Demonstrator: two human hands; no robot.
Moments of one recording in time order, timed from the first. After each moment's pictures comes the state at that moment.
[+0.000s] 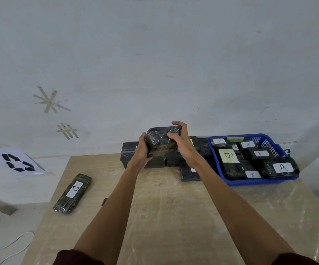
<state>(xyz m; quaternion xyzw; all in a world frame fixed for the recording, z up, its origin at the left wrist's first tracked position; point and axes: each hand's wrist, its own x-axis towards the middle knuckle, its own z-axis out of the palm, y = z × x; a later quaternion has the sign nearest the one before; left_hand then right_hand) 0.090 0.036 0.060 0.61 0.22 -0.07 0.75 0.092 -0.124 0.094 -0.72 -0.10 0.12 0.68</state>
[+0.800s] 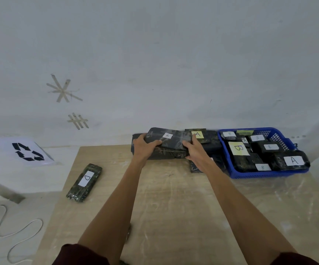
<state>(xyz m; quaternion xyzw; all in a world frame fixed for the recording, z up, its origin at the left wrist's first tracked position) 0.076 0.092 0.033 0.77 0.23 0.01 0.59 0.091 -0.103 0.037 -0.69 0.09 0.19 0.70</state>
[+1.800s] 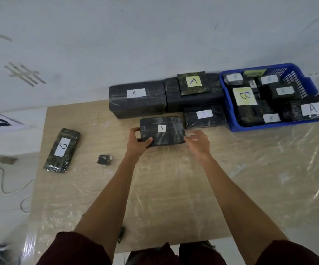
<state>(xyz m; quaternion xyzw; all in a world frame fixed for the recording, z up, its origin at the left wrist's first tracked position) 0.052 0.078 -0.128 0.72 0.30 -0.13 0.61 0.064 -0.142 -0.125 -0.76 0.28 0.14 0.57</state>
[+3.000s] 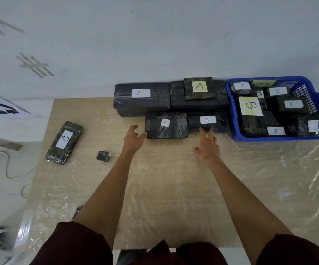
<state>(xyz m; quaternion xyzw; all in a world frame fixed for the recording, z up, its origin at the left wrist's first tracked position) 0.068 0.090 -0.125 0.78 0.32 -0.15 0.52 0.082 -0.176 -0.117 -0.96 0.05 0.24 0.15</state>
